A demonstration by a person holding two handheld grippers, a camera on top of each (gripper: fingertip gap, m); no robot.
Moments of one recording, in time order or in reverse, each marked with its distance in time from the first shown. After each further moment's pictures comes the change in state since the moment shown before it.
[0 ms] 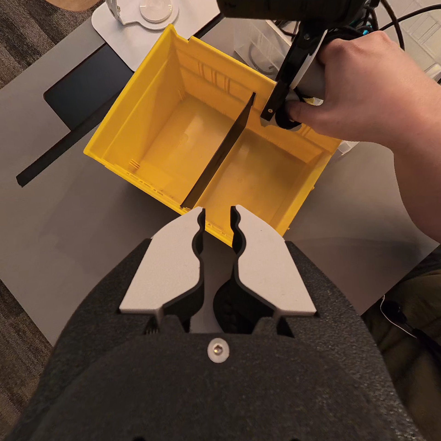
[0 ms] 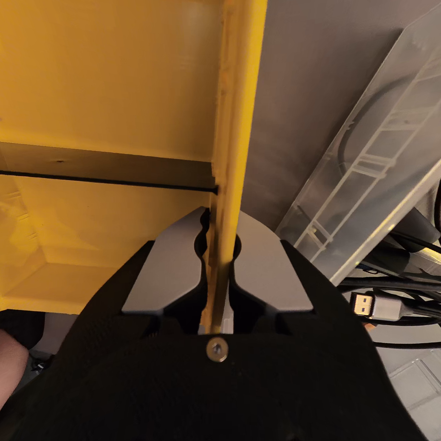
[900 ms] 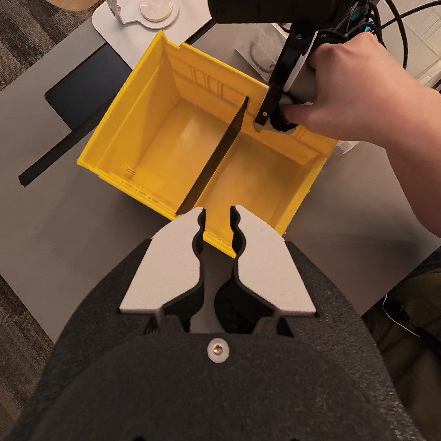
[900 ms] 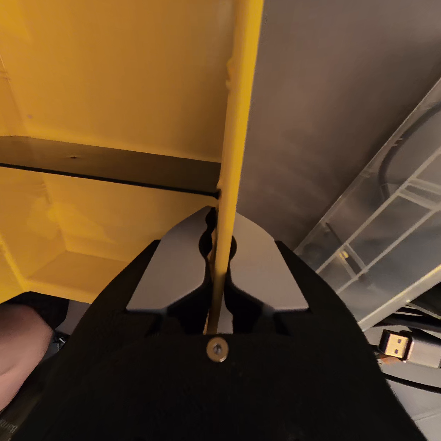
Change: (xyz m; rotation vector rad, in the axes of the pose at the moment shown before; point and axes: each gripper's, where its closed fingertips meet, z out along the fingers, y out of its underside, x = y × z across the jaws) left arm 0.000 0.001 0.000 -0.005 -0.006 0.006; right arm -0.020 -0.005 0.006 -0.005 -0.127 -0.022
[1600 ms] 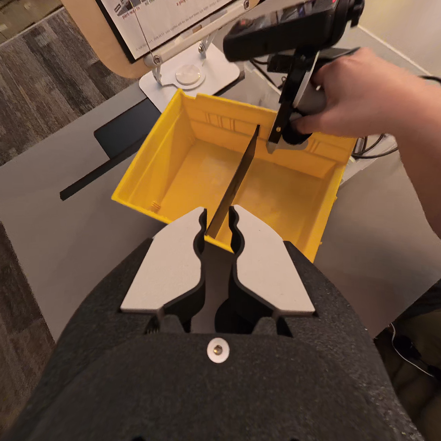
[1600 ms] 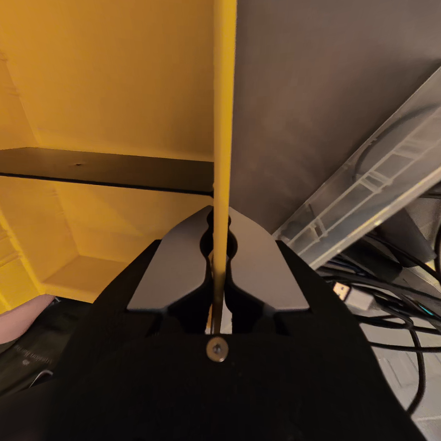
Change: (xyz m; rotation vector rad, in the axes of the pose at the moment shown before) left arm -0.002 -0.018 -0.035 0.183 -0.077 -0.028; right arm 0.000 0.005 -0.042 -0.083 -0.054 -0.103
